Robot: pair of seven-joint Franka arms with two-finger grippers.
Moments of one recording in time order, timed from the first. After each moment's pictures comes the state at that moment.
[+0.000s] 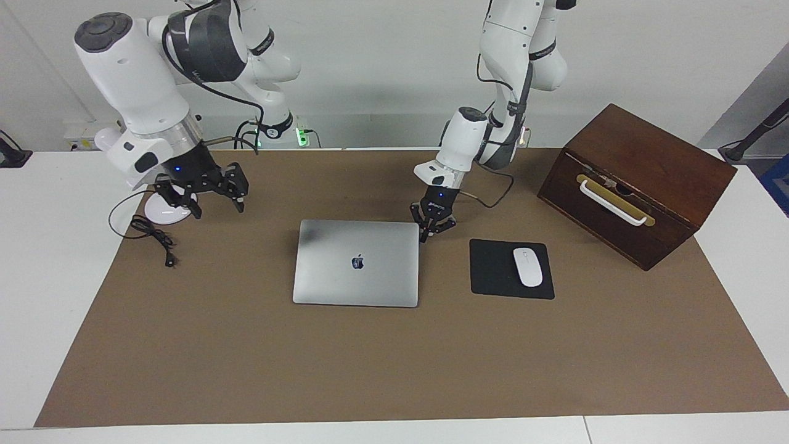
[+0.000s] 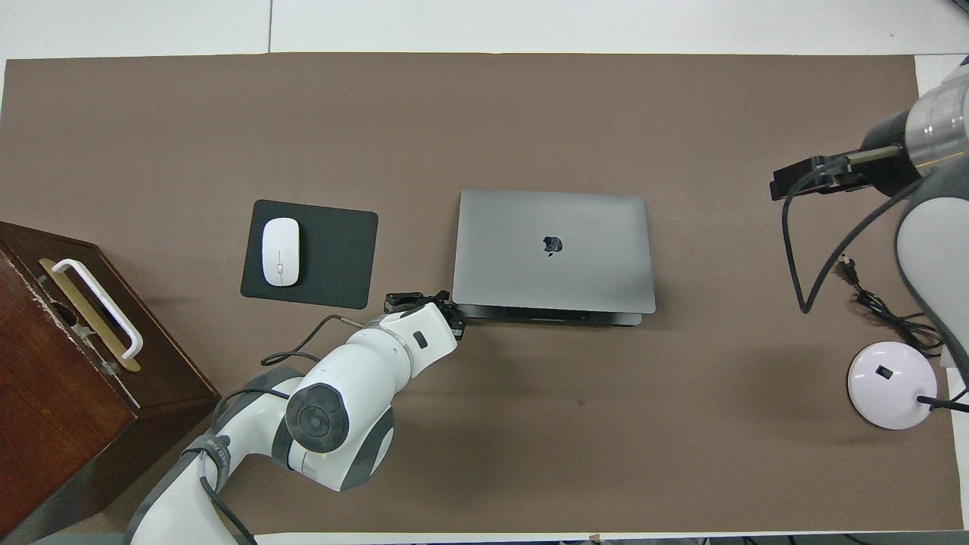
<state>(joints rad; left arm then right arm) -0.67 0.14 -0.01 -2.45 -0.20 3.10 -0.08 -0.04 0.08 0.07 -1.60 0.04 1.73 -0.08</state>
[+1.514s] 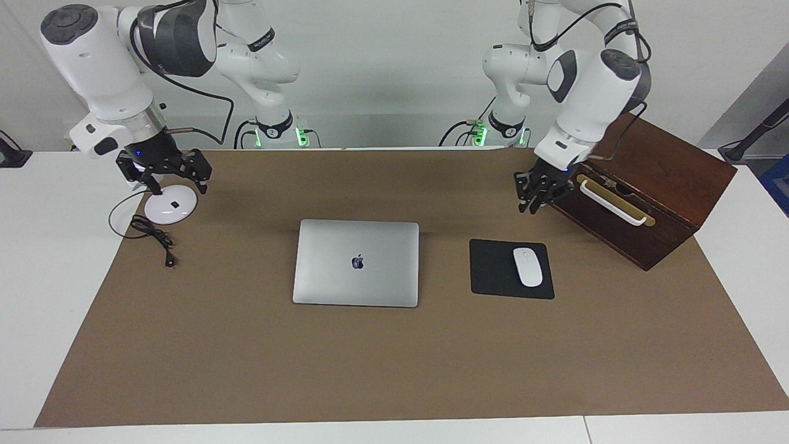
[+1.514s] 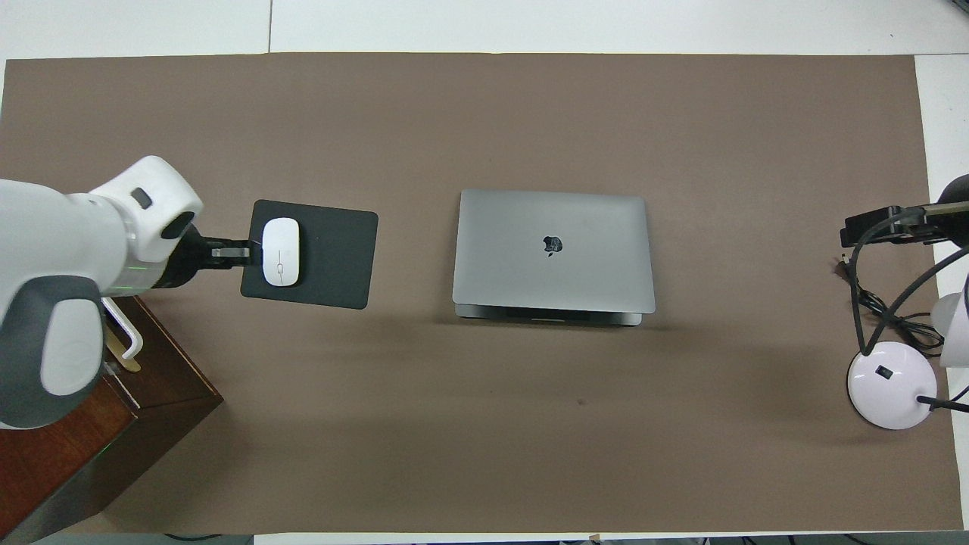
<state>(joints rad) -0.20 -0.12 0.01 -2.03 -0.18 2.05 -0.04 -0.16 -0.04 0.08 -1.78 -0.01 1.75 -0.08</state>
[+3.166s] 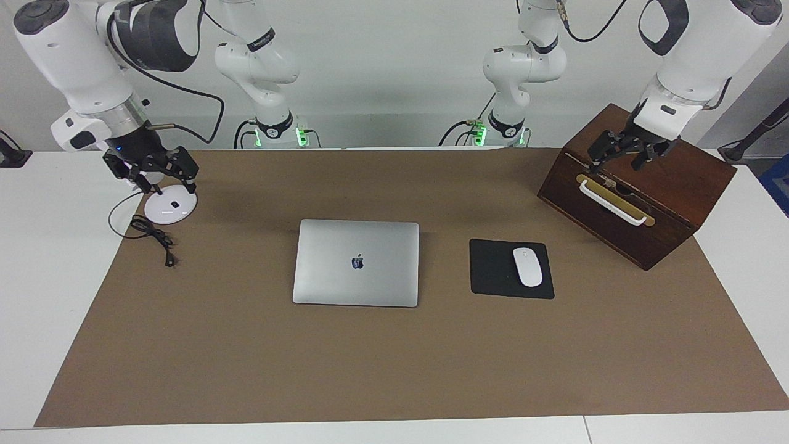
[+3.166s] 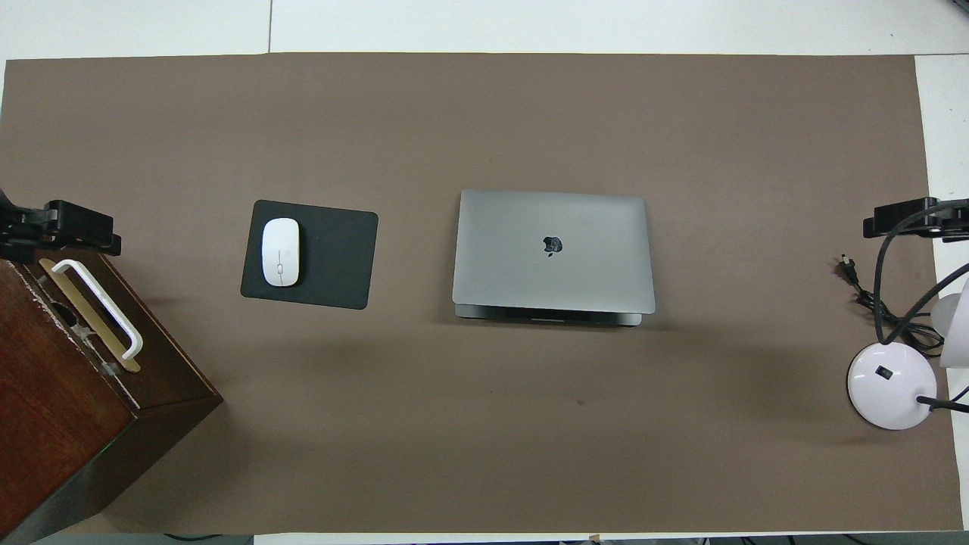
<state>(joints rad) -0.04 0.00 0.01 -1.60 -0.02 1.53 -0.04 -0.22 -0.06 0.07 -1.80 0.05 1.81 -0.07</state>
